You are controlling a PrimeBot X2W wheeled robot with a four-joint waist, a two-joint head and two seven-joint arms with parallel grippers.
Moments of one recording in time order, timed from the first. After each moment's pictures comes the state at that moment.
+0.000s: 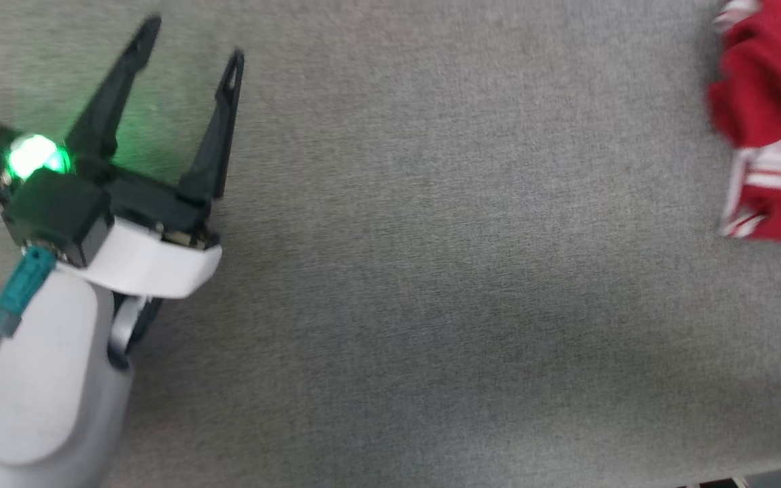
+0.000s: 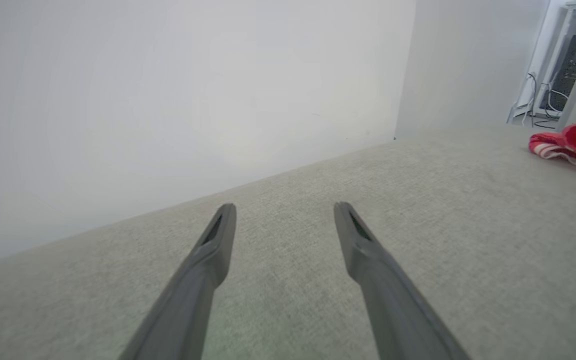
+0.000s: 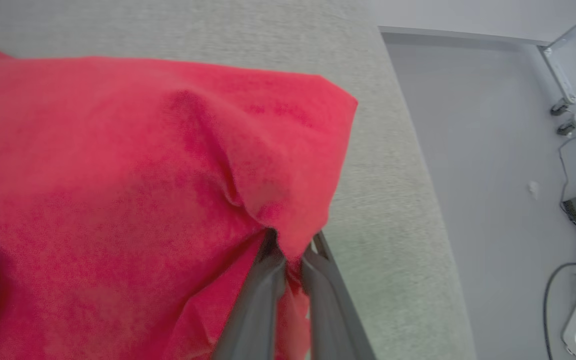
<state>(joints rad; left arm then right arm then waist) -0.53 0.36 -0.23 -0.01 -0.18 -0.13 -0.26 -0.37 -0.67 -0.28 0.11 0.64 0.13 0.49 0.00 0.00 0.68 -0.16</state>
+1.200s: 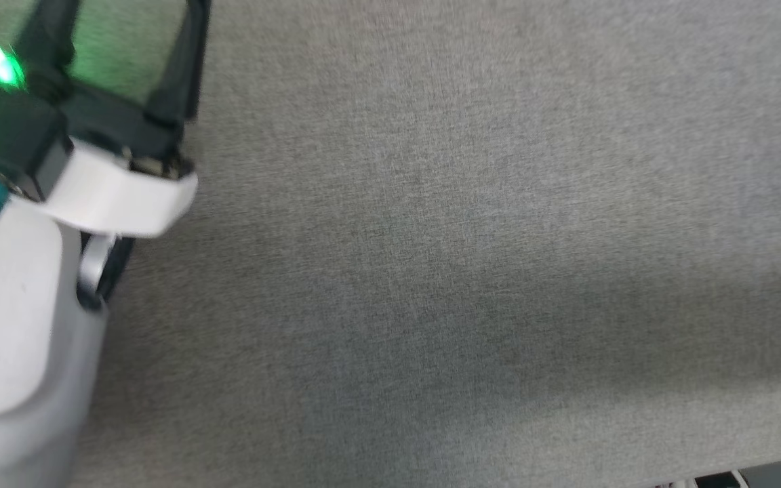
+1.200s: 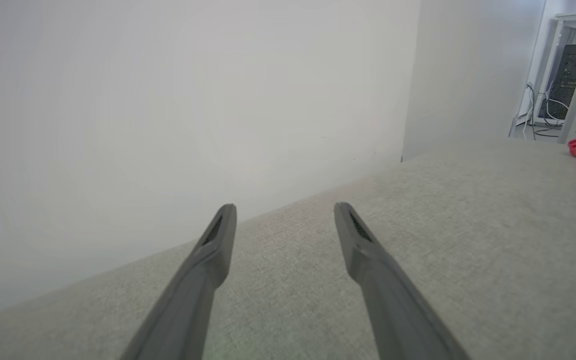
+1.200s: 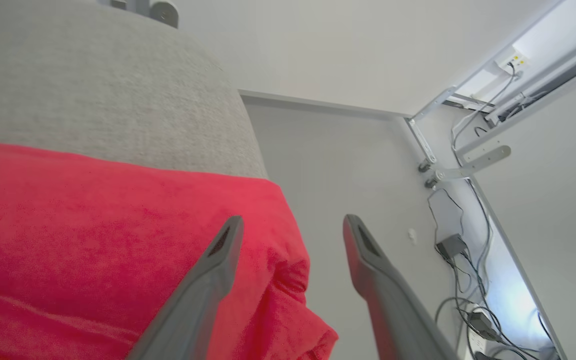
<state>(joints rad) -0.73 0.41 -0.26 0.02 -0.19 -0.13 -0.26 -0.85 -0.79 -0.10 0.81 0.41 0.13 0.02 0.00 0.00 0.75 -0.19</state>
